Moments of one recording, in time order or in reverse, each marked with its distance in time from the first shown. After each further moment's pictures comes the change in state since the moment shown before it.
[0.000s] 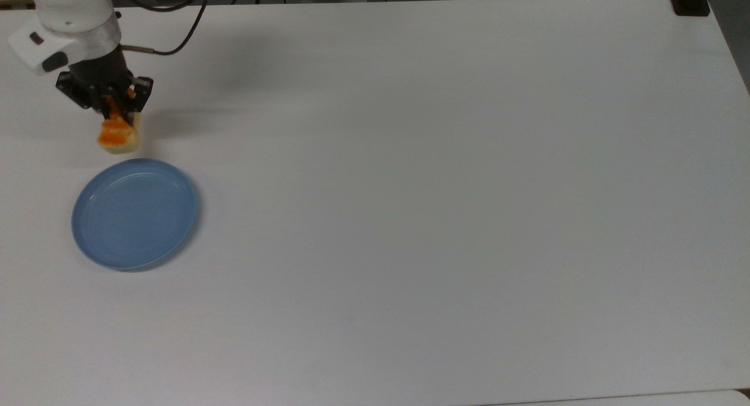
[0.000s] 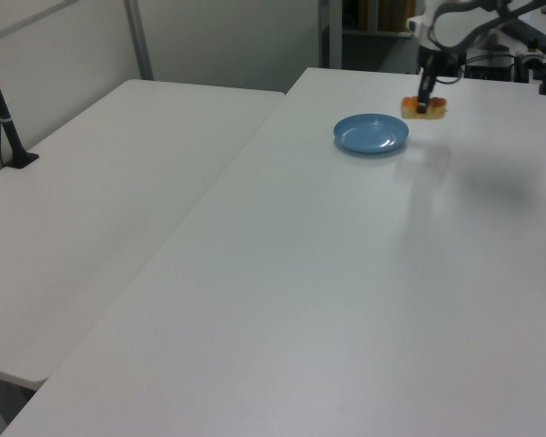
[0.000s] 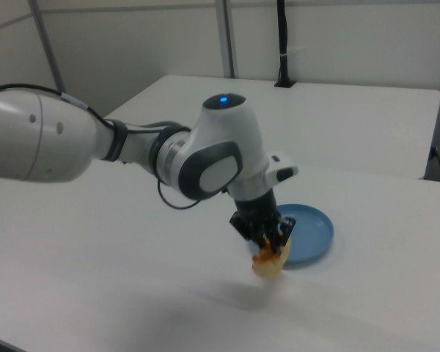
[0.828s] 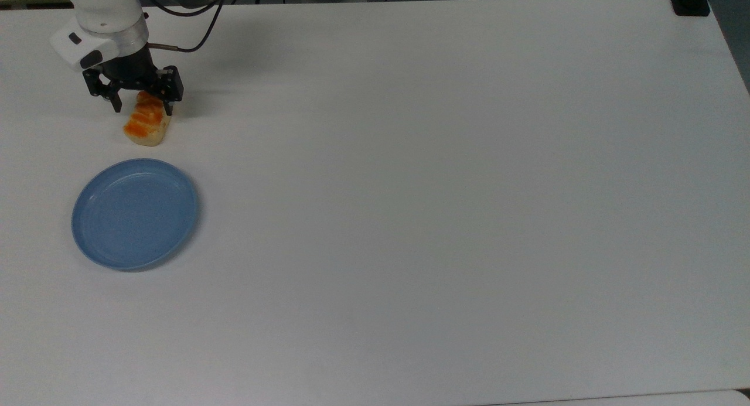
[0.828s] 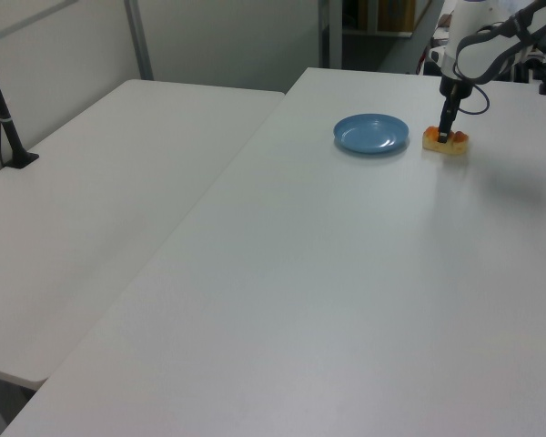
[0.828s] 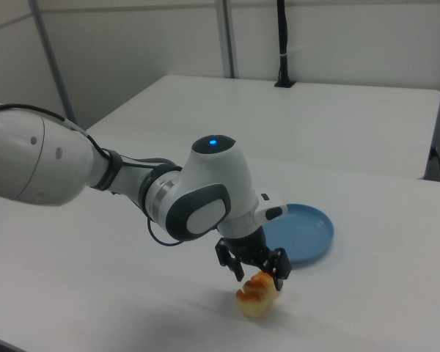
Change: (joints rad) arm -0.030 -0.042 0.000 -0.215 0.000 0.158 -0.011
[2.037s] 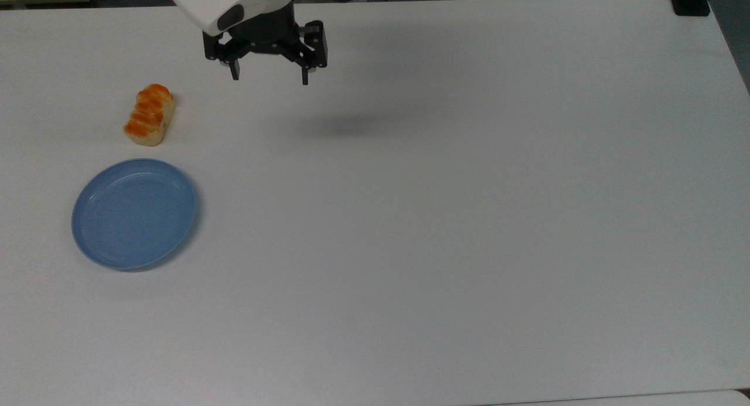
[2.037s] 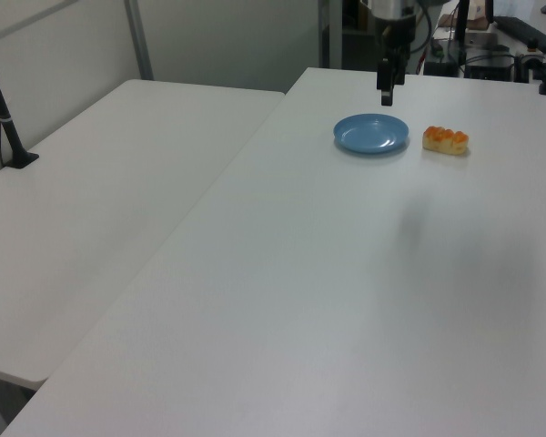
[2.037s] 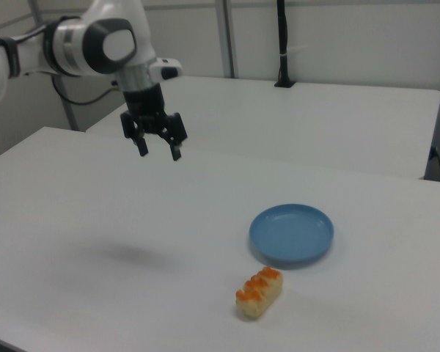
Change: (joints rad) arm 0.441 -0.044 0.035 0.527 0.000 -0.729 0.454
